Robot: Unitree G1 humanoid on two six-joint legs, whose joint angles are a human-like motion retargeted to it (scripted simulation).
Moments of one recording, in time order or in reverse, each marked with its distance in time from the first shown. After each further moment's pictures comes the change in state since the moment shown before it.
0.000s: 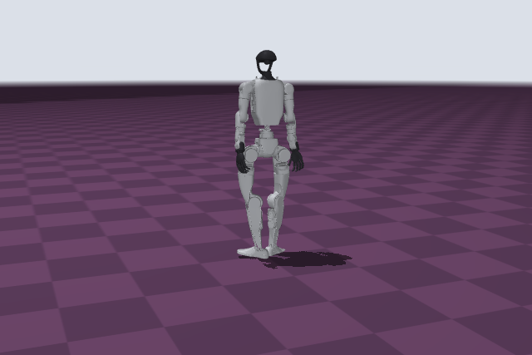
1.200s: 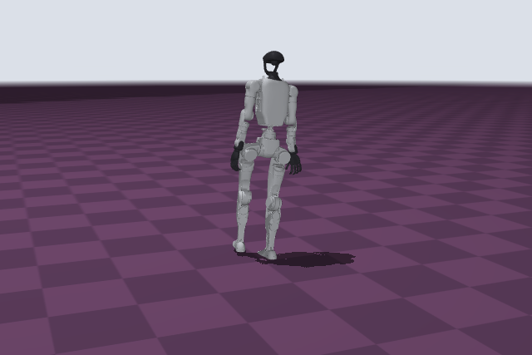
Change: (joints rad) left arm -0.113 -0.059 -0.099 -0.274 0.040 -0.062 0.150; right arm -0.051 0.004 -0.002 0.038 0.094 0.045 -0.003; waist 0.096 -0.005 0.085; left_leg -0.372 -0.243 -1.248 0.163 0.284 0.061; right_leg -0.048 0.171 1.056 0.103 -0.066 -0.090
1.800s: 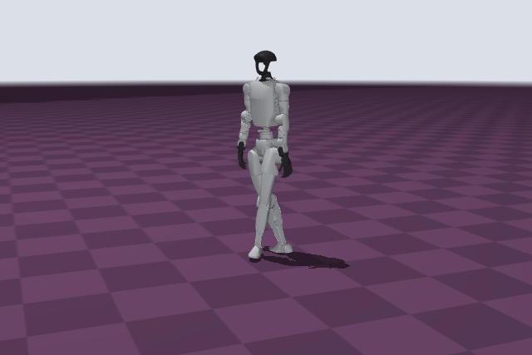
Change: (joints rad) left arm 0.076 0.039 0.072 0.004 0.003 0.009 0.112; right arm 0.090 0.012 -0.063 -0.069 -0.153 -0.033 0.029; waist 0.124 -0.072 -0.116; left_leg 0.121 0.179 1.075 -0.020 -0.241 0.000; right_leg 0.288 -0.088 -1.368 -0.057 -0.055 0.201
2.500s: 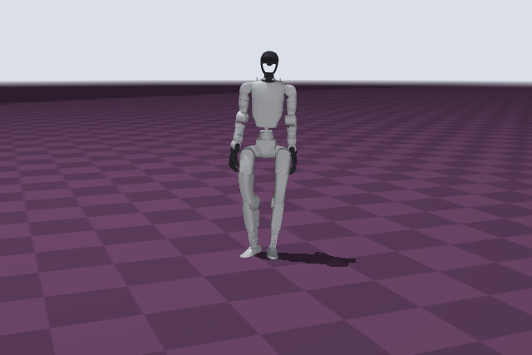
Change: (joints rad) left arm -0.030 -0.052 -0.010 0.220 0.013 0.023 -0.111; right arm -0.031 0.046 0.041 -0.065 0.054 -0.034 0.027; waist -0.177 0.042 0.090; left_leg 0.076 -0.058 -0.682 -0.006 0.062 -0.043; right_leg -0.283 0.008 0.876 -0.003 0.055 -0.138
